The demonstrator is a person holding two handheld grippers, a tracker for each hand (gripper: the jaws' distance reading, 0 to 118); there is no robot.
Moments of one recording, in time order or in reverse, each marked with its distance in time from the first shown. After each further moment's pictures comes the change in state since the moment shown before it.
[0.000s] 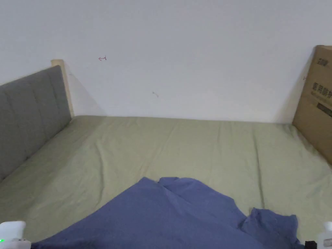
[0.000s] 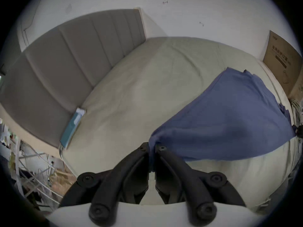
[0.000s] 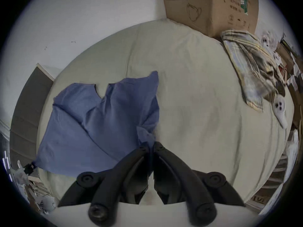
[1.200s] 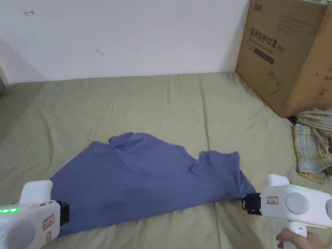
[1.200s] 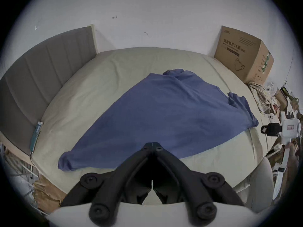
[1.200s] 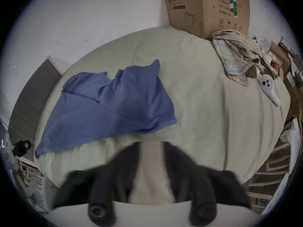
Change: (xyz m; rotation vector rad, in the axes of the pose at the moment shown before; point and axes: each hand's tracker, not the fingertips) left arm 0.148 -0.023 0.083 0.116 -0.355 -0.150; right arm 0.016 -0.094 0.045 0.080 0.033 0.051
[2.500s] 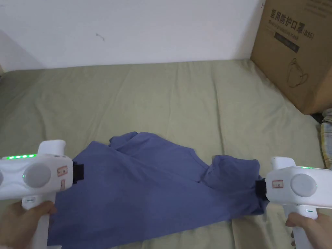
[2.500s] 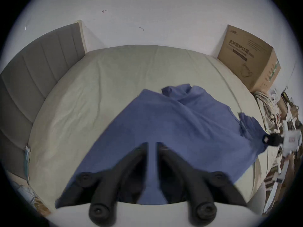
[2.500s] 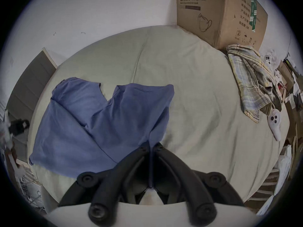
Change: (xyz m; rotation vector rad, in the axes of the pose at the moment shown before) left arm -0.006 0.130 -0.127 -0.059 -0.016 0.030; right arm -0.032 0.087 -0.049 -0.044 -0.048 0.100
